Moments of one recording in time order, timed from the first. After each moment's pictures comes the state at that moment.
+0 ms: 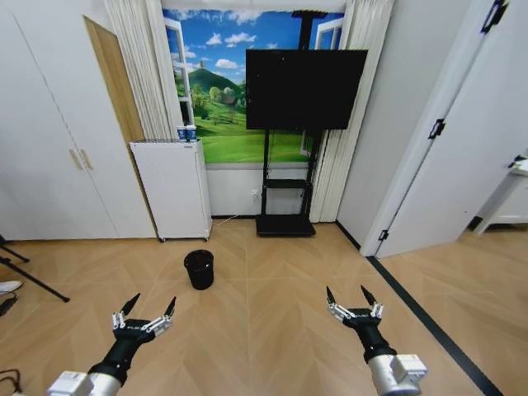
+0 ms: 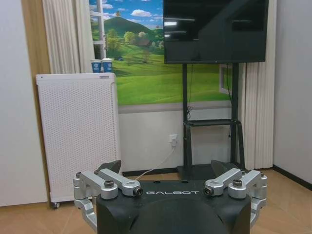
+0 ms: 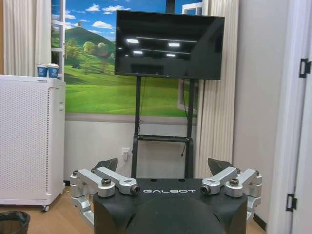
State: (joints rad) left arm 1.91 -1.33 -0.88 -2.45 -0.38 0.15 0.12; right arm -1.78 1.33 0.64 2.33 0.21 -0.04 0.09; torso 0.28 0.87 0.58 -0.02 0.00
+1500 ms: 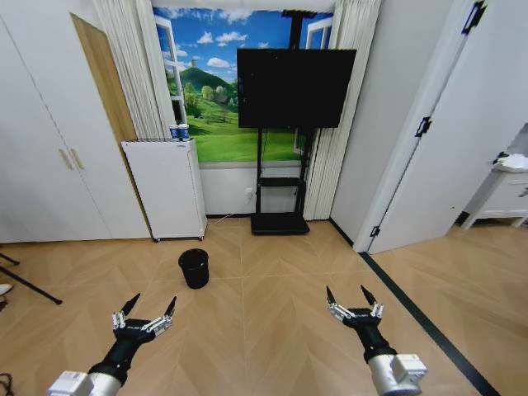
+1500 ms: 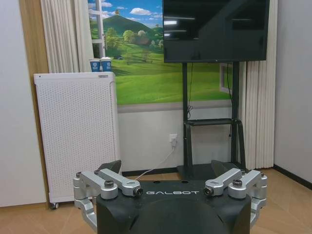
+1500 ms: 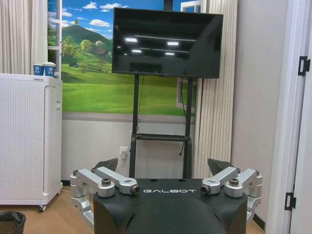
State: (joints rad) left arm 1.91 -1.33 -0.88 -2.45 -0.38 0.15 0.12; right arm -1.77 1.33 0.64 2.33 0.21 -0.04 0.09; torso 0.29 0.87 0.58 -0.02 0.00
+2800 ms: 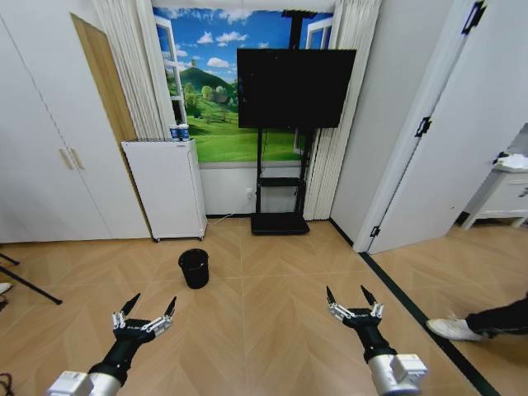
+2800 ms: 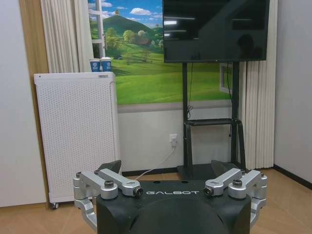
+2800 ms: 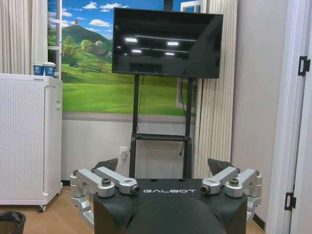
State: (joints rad) left arm 1.91 -1.33 -0.88 -2.45 -0.38 0.15 0.12; right arm -1.77 1.33 0.64 2.33 0.21 -0.04 0.09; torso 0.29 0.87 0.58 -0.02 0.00
